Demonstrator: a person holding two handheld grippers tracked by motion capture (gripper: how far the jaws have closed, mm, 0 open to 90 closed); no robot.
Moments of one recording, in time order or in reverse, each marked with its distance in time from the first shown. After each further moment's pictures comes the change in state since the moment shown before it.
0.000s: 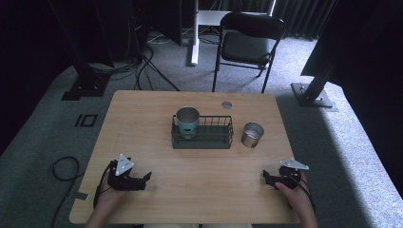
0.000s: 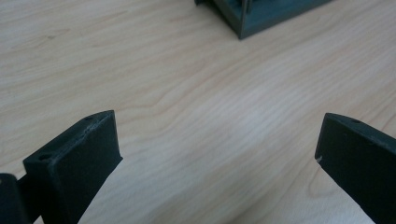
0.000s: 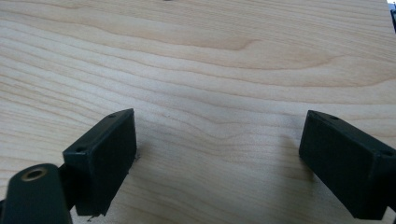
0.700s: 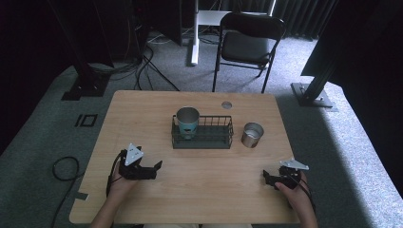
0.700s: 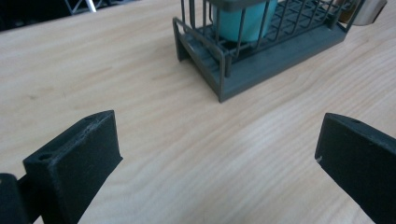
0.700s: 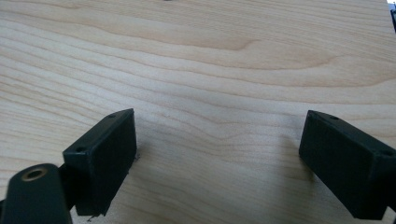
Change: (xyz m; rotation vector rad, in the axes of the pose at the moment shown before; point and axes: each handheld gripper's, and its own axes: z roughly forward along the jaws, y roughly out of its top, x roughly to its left) left arm -0.011 0.039 0.015 -0.103 -0.029 -0.026; right arm 0.000 0.000 0.000 0.001 0.000 -0.001
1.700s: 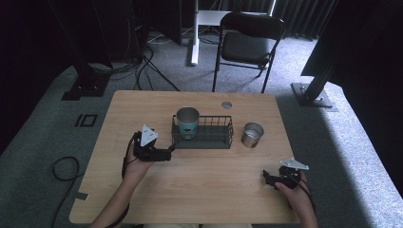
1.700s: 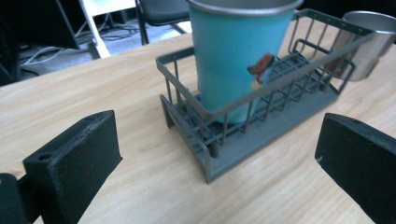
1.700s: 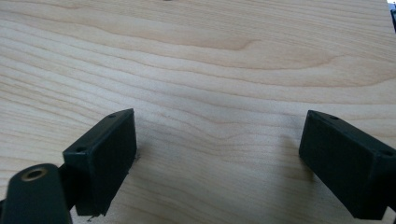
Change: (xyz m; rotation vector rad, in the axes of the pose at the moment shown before) left arm -0.017 0.066 0.028 -0.061 0.005 0.014; right arm 0.000 0.000 0.000 0.000 0.000 0.004
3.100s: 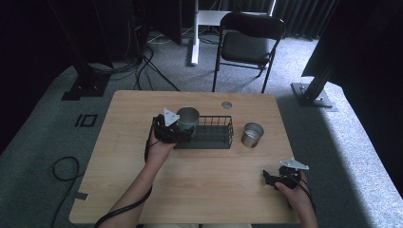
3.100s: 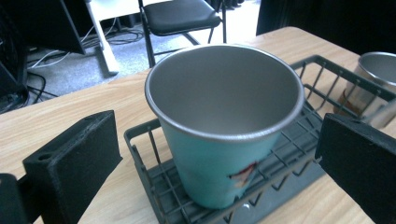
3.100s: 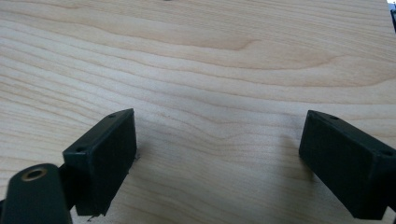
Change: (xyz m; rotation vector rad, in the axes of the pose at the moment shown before) left arm -0.025 0.059 0.052 -0.001 0.048 -0.009; right arm 0.000 0.000 0.000 0.000 0.000 0.000
